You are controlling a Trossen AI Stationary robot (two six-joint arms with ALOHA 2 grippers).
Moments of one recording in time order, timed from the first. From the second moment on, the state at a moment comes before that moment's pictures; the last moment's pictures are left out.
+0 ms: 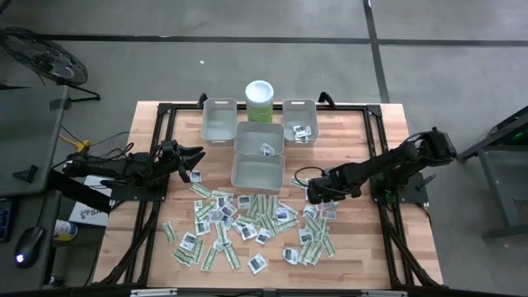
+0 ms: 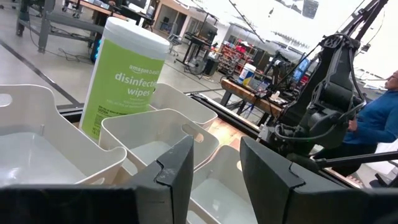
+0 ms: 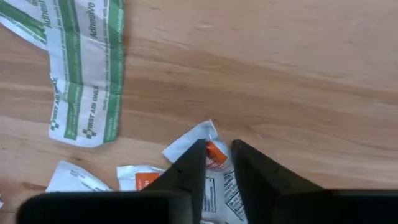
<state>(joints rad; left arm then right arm) -0.15 0.02 0.05 0.05 -0.62 -0.40 0.15 1.55 0.69 -0.65 0.00 1.57</state>
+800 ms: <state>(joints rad) -0.15 0.02 0.05 0.05 -0.62 -0.40 0.11 1.38 0.69 -0.69 0.20 1.53</state>
